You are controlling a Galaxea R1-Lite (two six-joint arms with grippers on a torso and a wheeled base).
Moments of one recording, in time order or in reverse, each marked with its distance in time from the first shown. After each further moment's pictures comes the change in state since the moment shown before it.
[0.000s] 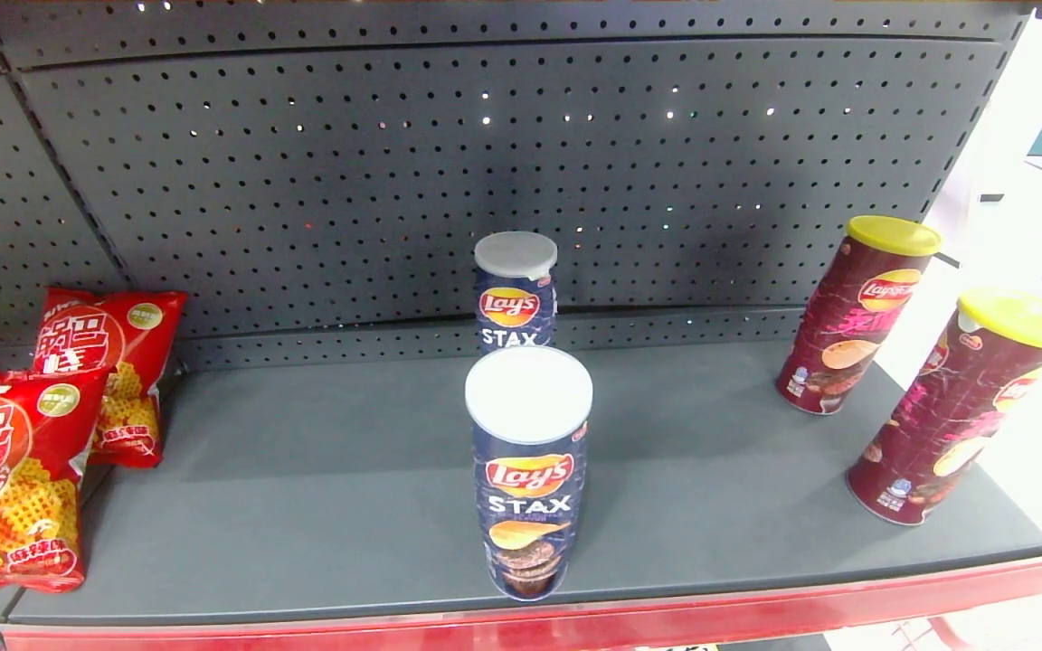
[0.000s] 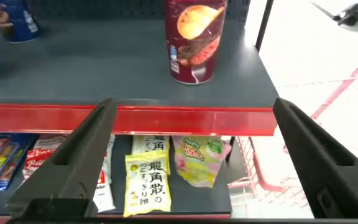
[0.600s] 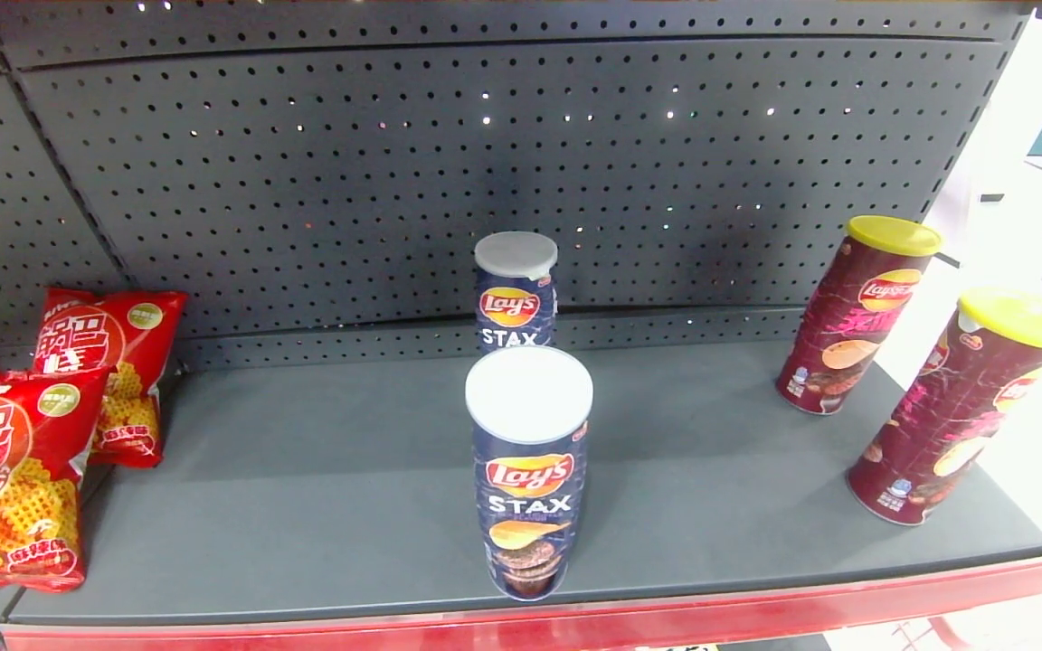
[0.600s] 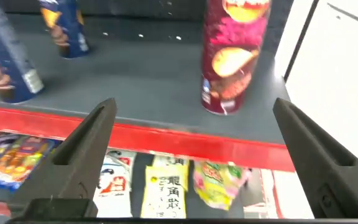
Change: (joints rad) left arm 0.000 0.000 0.000 0.000 0.000 0.000; right arm 0.013 0.058 -0.087 -0.025 0.124 -0.006
